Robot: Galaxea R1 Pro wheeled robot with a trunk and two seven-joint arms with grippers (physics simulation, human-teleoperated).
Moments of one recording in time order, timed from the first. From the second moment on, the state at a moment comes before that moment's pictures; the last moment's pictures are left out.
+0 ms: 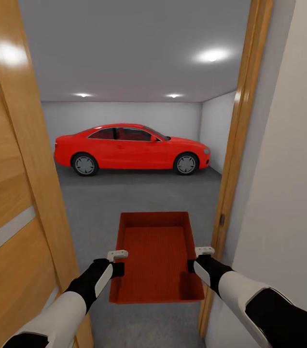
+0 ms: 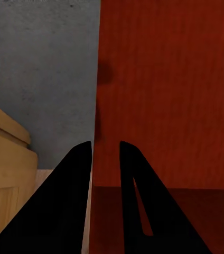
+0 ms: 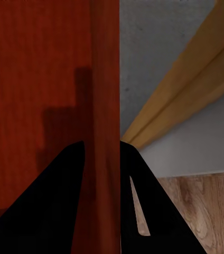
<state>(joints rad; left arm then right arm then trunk) -0.72 -0.10 -0.08 -0.46 0.21 0.50 0.15 -0.92 0.08 0.55 -0.09 -0.55 0.30 -0.24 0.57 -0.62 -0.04</state>
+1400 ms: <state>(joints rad) -0.72 -0.10 -0.09 -0.46 0.22 0.50 0.16 -0.92 0.08 0.55 -0.09 -0.55 0.30 -0.24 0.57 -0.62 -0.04</state>
